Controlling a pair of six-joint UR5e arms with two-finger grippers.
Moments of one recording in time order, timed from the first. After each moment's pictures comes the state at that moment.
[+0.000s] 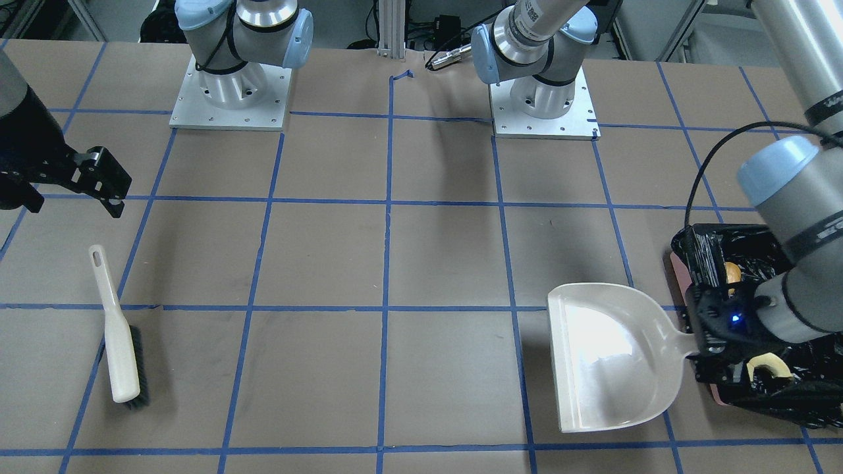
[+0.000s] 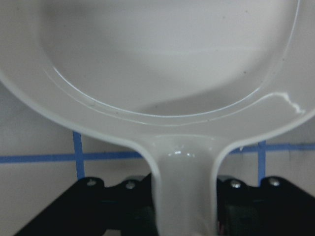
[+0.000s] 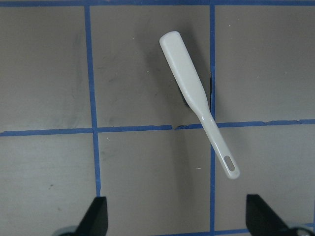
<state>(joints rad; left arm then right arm) -1.26 -2.10 -1.36 -1.32 1.49 1.87 1.38 -1.47 1.48 -1.63 -1.62 -0.16</state>
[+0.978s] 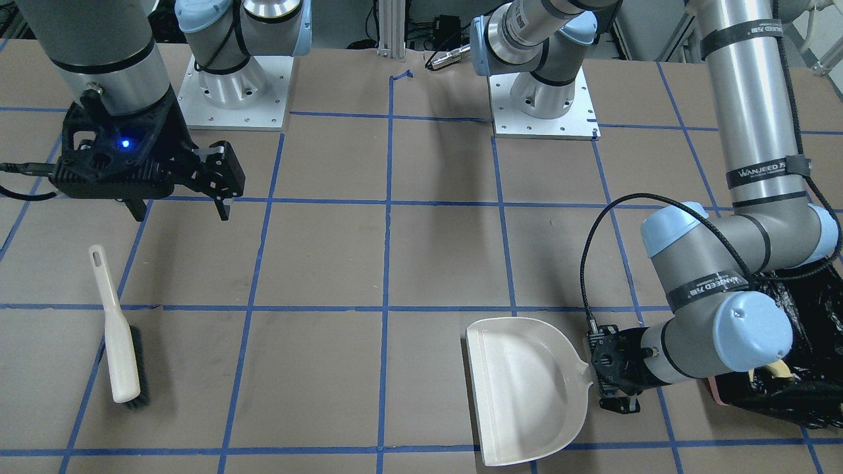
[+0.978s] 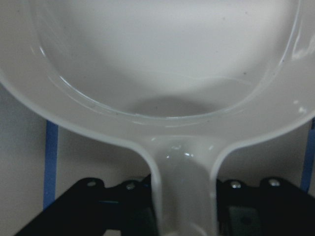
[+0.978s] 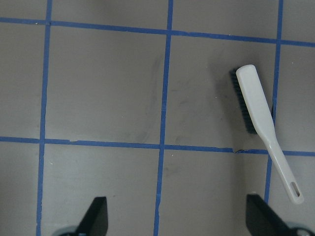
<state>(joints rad) -1.38 -2.20 -1.42 -1.19 1.41 1.67 1.63 -1.45 1.43 -1.66 -1.63 -0.02</state>
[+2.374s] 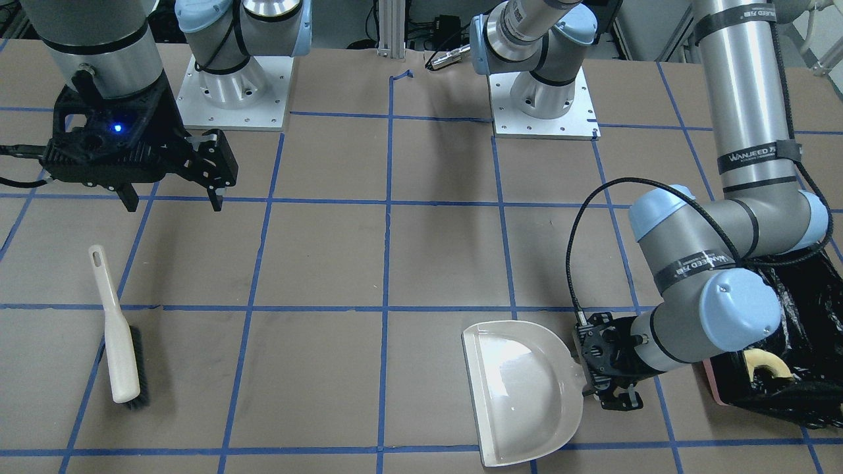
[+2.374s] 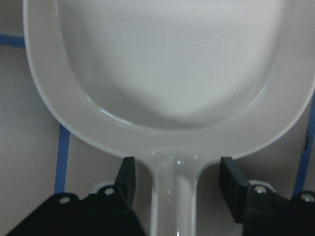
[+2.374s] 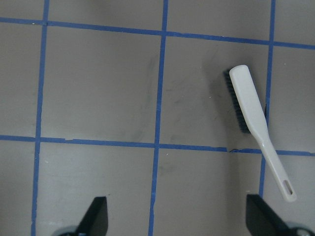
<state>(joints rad) -1.42 -2.13 -1.45 -1.16 1.42 1.55 1.61 -1.49 1.46 -1.67 -1.62 -0.04</state>
